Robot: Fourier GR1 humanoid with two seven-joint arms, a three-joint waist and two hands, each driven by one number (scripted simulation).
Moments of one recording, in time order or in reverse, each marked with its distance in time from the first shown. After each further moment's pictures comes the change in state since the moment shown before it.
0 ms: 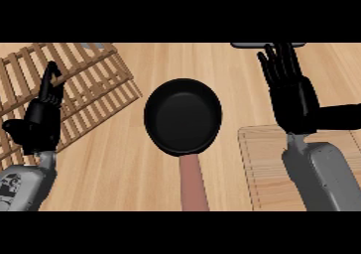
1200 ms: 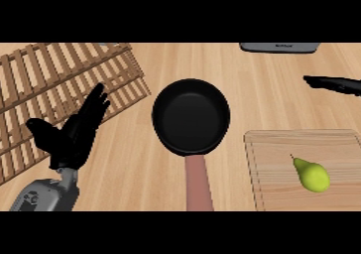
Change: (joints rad) left arm 0.078 -0.092 -0.110 -0.115 0.157 -0.125 0.234; right arm -0.084 -0.745 0.126 0.209 0.302 0.957 -0.267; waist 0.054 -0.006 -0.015
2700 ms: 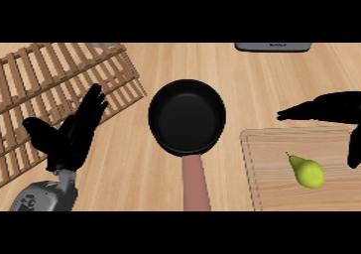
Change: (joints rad) left arm 0.015 -0.023 0.028 -0.038 -0.041 -0.008 0.054; right arm -0.219 -0.021 0.476 0.089 0.523 -0.034 -0.028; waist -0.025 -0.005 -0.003
